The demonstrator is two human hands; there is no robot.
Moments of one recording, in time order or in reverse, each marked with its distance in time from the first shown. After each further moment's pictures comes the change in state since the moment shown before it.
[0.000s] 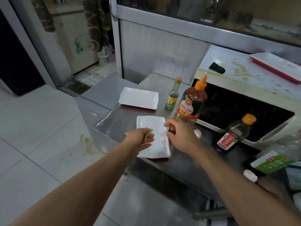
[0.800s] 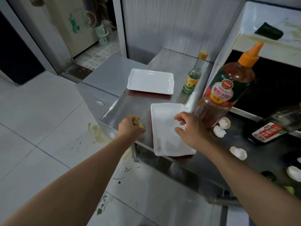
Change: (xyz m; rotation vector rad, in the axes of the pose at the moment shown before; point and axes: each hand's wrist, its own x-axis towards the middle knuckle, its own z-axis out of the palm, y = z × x) left_hand 0.102 -0.013 -0.074 0.660 0.284 0.319; right_hand 0.042 0.017 0.076 0.069 -0.019 0.067
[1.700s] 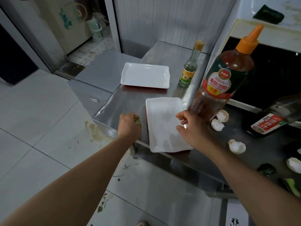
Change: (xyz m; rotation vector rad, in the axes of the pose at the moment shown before) left_hand 0.006 -0.003 0.023 0.325 0.057 0.148; right_hand -0.010 0.019 0.004 0.089 0.037 0.071
